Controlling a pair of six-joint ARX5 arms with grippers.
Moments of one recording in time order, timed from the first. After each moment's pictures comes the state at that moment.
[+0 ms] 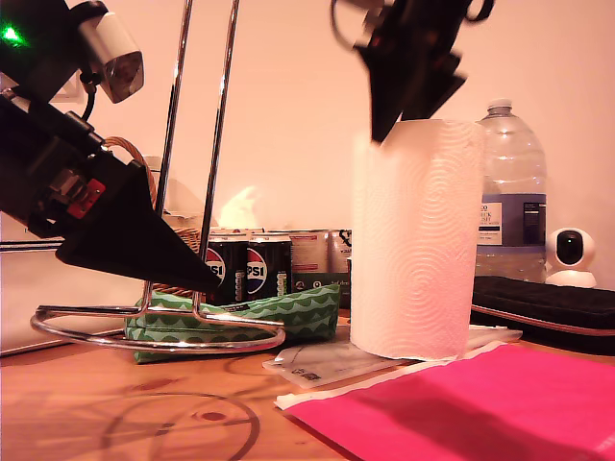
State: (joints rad) left arm -0.58 1.26 0.51 0.04 0.52 0.36; right arm 0.49 1.85 1.84 -1.12 -0.06 -0.45
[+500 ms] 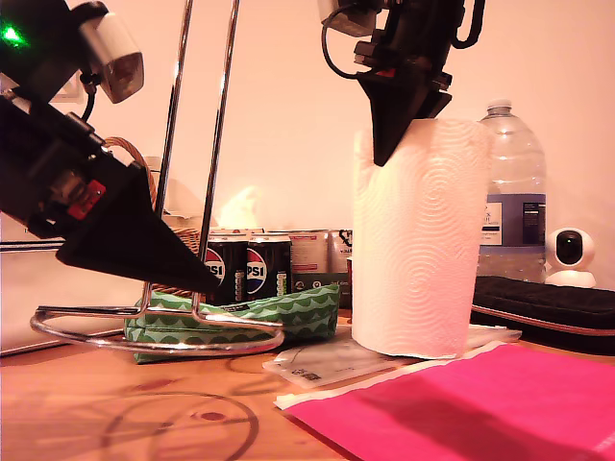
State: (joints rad) left arm -0.58 1.26 0.51 0.04 0.50 0.36; right arm 0.49 1.86 1.84 -1.12 -0.04 -0.45
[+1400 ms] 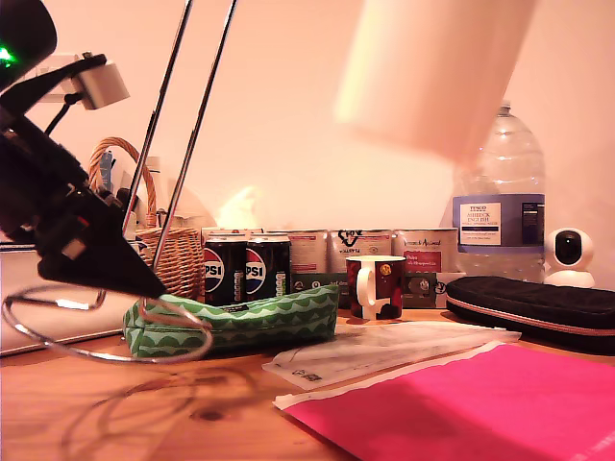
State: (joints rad) left arm -0.49 1.27 0.51 0.08 0.21 0.48; right arm 0.49 1.59 2.21 -1.37 -0.11 -0.16
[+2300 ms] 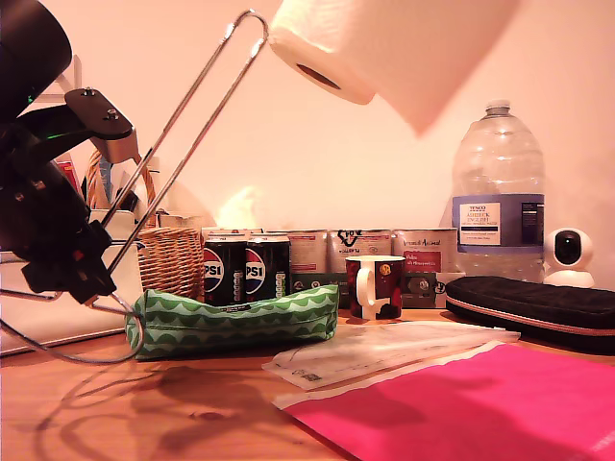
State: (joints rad) left arm -0.49 1.37 0.51 0.23 -0.22 0.53; right arm 0.44 1.55 2.21 -1.38 -0.39 0.00
